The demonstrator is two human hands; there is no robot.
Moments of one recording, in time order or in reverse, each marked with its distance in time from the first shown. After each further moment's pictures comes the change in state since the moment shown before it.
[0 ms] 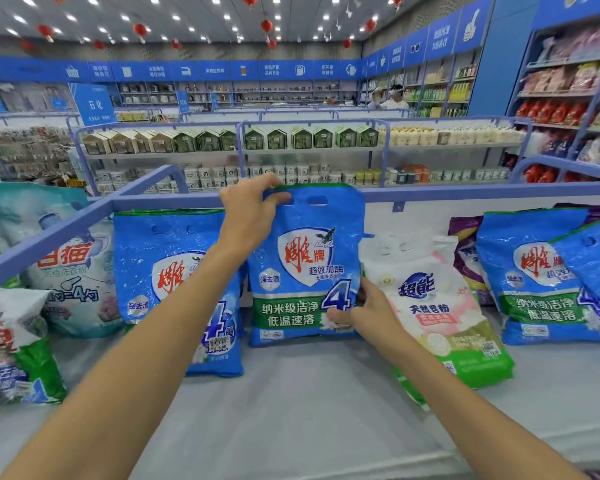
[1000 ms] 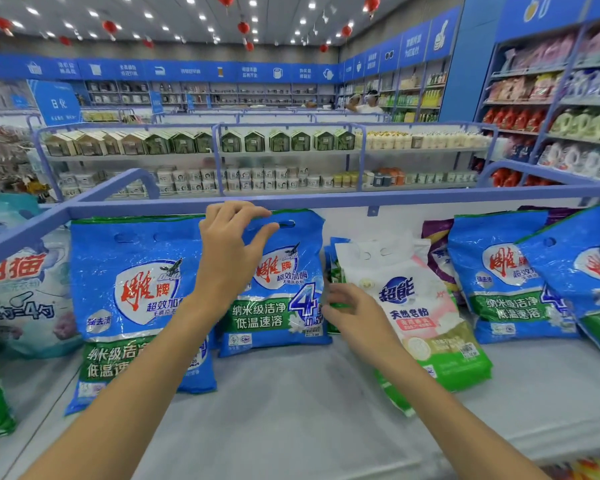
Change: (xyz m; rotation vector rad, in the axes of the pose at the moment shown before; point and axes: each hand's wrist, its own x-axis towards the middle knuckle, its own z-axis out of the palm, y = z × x) left_hand -0.053 0.005 0.009 0.033 0.119 0.176; right_hand -0.035 -0.032 -0.016 -0.144 0.064 -0.069
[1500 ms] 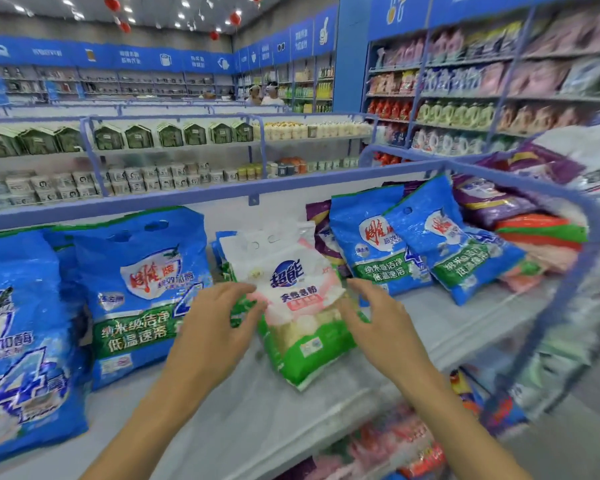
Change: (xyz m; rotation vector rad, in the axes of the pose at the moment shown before) left_hand -0.091 0.108 0.053 -0.186 -0.546 -0.100; right_hand -0.096 0.031 -0.139 -0.512 0.396 0.019
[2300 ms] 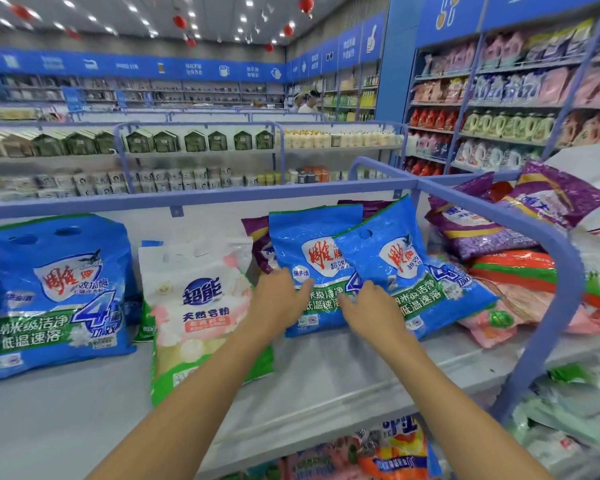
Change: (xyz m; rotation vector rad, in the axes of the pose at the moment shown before) left_hand 0.129 0.131 0.211 0.173 -0.183 -0.318; right_hand 0.145 0.153 -0.069 -0.262 -0.190 0.159
